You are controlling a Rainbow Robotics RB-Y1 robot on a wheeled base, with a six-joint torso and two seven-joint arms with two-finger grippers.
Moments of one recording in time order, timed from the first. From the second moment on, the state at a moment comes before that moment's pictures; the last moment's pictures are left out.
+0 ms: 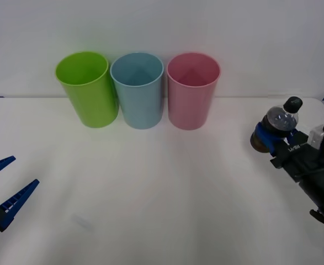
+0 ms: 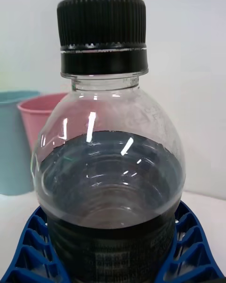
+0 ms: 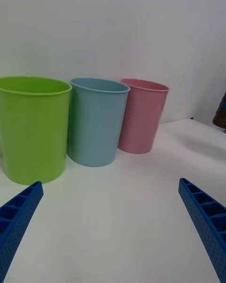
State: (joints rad) right arm 0.10 -0.42 -0.11 -1.65 0.87 -0.57 0.25; left arm 0.35 0.40 0.52 -1.66 -0.96 -1.22 0.00
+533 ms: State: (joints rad) right arm -0.03 -0.58 -0.08 -1.78 0.88 -0.59 -0.11; left arm 0.35 0.40 0.52 -1.66 -0.96 -1.22 0.00
